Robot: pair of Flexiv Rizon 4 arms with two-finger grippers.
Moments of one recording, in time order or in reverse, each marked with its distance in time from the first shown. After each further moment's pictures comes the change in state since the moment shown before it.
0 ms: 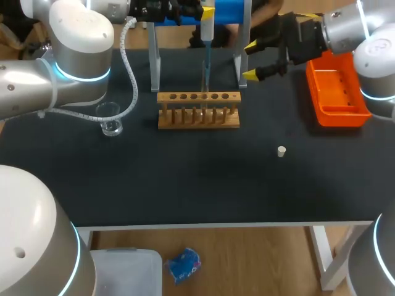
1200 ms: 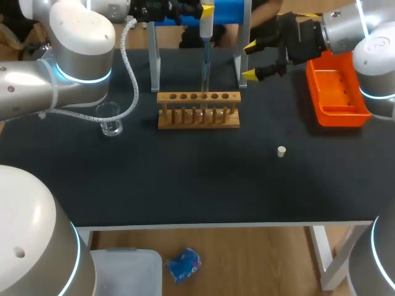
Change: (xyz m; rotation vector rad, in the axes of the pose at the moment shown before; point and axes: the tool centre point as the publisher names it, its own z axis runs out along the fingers) left arm -0.002 -0.005 -0.003 0.003 -0.030 0.052; right arm 0.000 0.001 0.000 0.003 0.000 0.001
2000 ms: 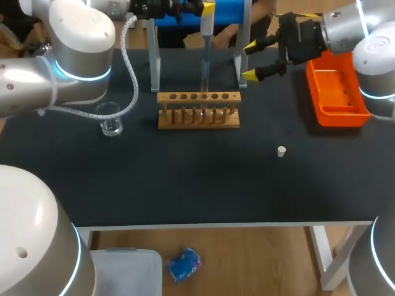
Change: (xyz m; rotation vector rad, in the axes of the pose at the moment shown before) left arm 0.001 -0.009 -0.001 -0.002 0.003 0.015; right arm 0.000 0.000 0.000 -0.001 0.000 0.000
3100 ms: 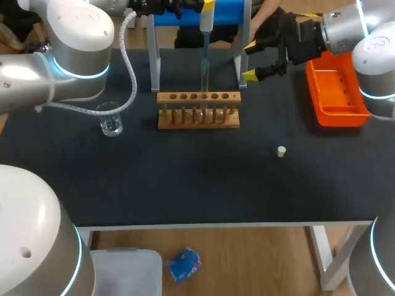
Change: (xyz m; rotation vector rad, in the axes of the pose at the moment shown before) left arm 0.002 -0.011 -0.004 -0.008 -0.009 0.019; right arm 0.000 0.000 0.000 -0.001 0.000 0.000
